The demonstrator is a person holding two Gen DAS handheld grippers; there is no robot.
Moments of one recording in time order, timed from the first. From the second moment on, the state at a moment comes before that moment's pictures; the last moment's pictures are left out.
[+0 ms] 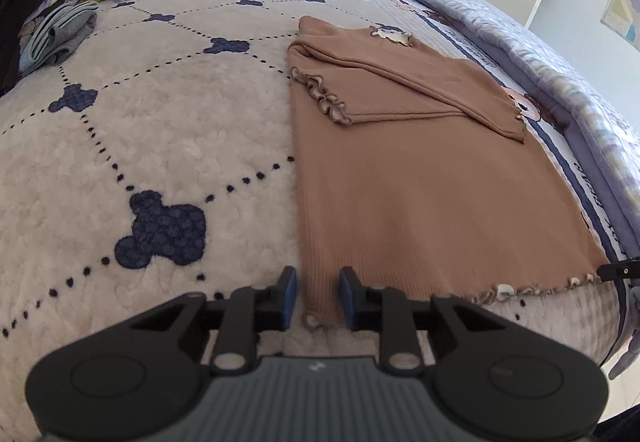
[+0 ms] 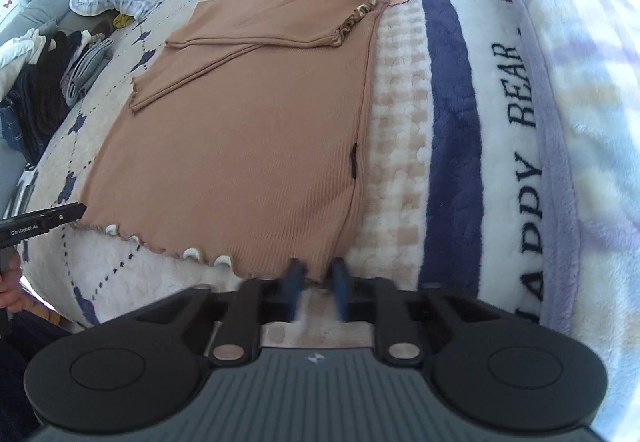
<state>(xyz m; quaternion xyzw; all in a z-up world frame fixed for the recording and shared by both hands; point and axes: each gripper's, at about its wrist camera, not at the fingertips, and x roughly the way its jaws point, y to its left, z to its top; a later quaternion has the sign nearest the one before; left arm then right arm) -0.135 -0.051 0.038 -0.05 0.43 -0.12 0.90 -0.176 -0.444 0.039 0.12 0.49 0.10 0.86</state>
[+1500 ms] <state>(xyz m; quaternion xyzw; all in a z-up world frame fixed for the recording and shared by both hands) -0.038 -0.028 0.069 -0.04 0.33 -0.09 0.94 -0.076 -0.520 0.052 0.31 0.31 0.09 0.89</state>
